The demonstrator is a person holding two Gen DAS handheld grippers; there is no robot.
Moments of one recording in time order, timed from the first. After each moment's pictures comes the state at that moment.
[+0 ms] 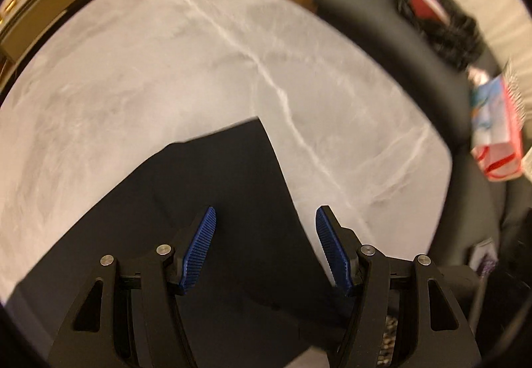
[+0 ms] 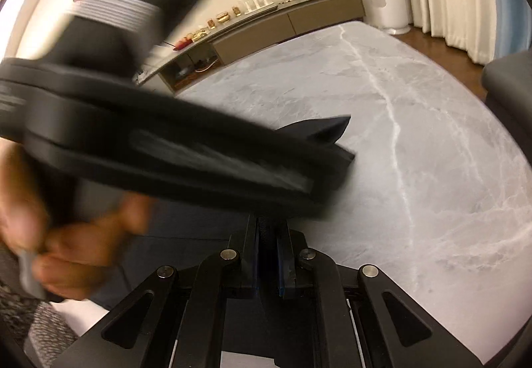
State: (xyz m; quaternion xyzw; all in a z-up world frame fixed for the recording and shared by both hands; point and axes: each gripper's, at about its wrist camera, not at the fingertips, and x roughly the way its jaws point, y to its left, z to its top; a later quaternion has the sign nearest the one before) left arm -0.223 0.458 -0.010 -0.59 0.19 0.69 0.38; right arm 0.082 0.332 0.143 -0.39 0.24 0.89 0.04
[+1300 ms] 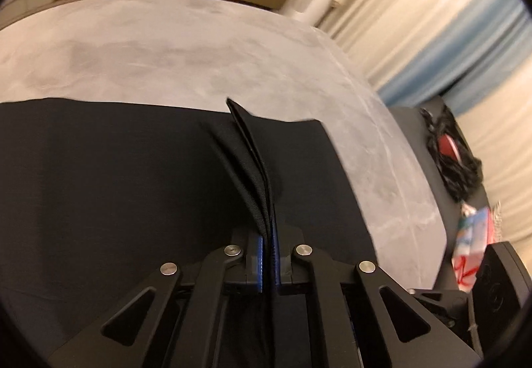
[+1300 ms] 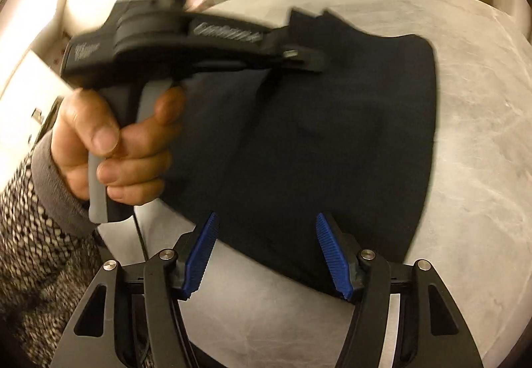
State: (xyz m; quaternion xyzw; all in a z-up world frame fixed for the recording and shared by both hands) left arm -0.207 0.162 -0.021 -0.51 -0.11 0.81 0.26; right arm 0.045 0.176 0.125 -0.51 0.12 0.83 -0.17
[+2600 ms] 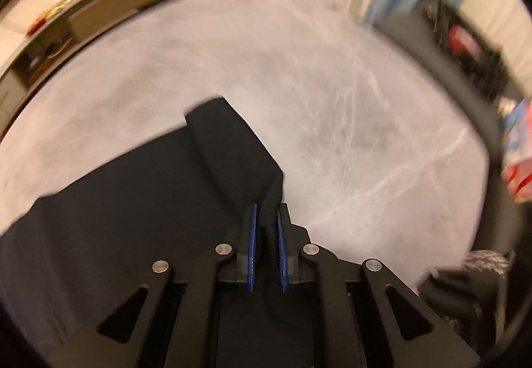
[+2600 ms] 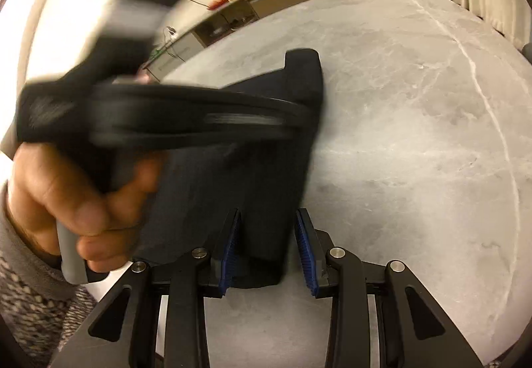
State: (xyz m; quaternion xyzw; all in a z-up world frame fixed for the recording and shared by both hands) left arm -0.161 0.239 0.066 -0.51 0.10 0.80 0.29; right arm 0.013 0.188 0.135 -0.43 0.26 0.87 -0.05
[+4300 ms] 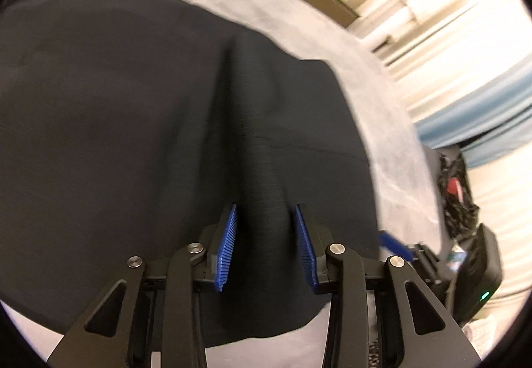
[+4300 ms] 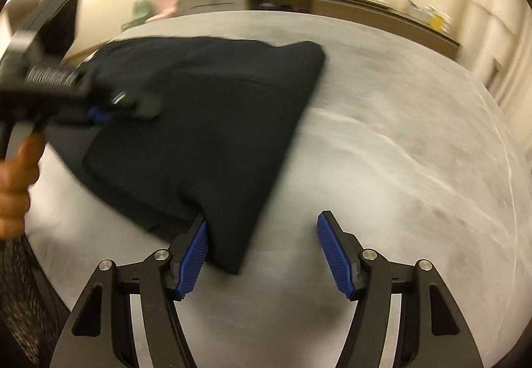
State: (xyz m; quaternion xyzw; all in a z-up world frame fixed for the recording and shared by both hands) left arm -0.063 -0.032 0.015 -0.53 -0.22 0.80 0.16; right arm -0.023 0.069 0.153 -0.46 0.01 0.89 -0.04
